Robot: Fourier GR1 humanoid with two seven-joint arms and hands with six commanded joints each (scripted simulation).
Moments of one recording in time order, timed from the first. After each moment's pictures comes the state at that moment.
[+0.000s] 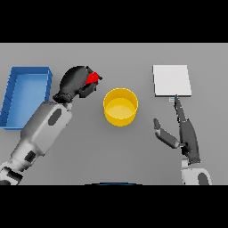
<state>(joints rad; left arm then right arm) -0.67 0.25 -0.41 -1.12 -0.56 0.04 0.23 0.16 -0.06 0.14 -1.75 0.27 -0.06 -0.07</state>
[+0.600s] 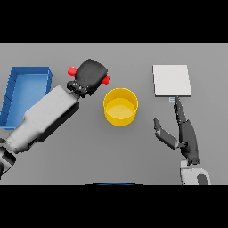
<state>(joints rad) -0.91 0.34 -0.73 -1.04 -0.84 -0.19 0.22 0.16 -0.04 0.13 -1.74 0.24 -0.06 -0.09</state>
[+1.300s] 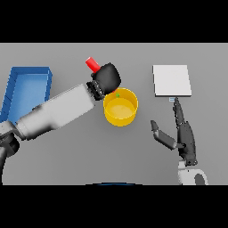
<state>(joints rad) -1.13 0.32 -1.08 -0.93 -1.06 -0.33 0.08 0.17 -0.01 0.13 -1.72 0.25 -0.08 -0.09</state>
